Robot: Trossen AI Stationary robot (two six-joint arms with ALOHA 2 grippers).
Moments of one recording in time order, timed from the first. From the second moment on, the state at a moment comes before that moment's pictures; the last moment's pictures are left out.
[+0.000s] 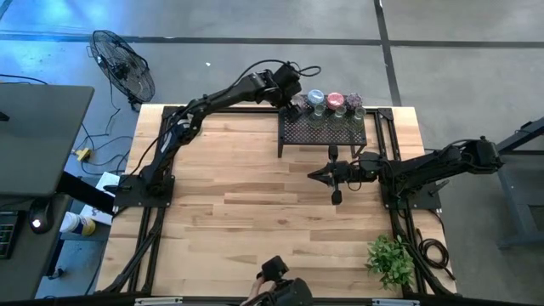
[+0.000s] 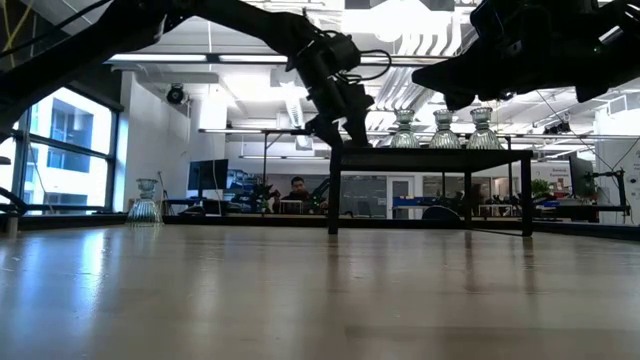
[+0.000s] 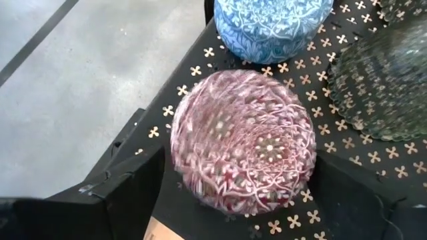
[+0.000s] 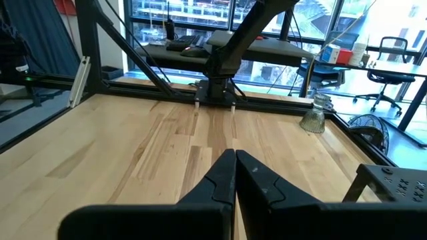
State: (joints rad) left arm 0.52 2.27 2.28 -0.86 -0.05 0.00; right arm -0.03 1.12 0.28 0.78 -0.06 -0.11
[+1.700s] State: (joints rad) left arm 0.42 1.35 1.00 -0.20 -0.19 -0.19; right arm 0.03 1.12 0.28 0.74 0.02 -0.09
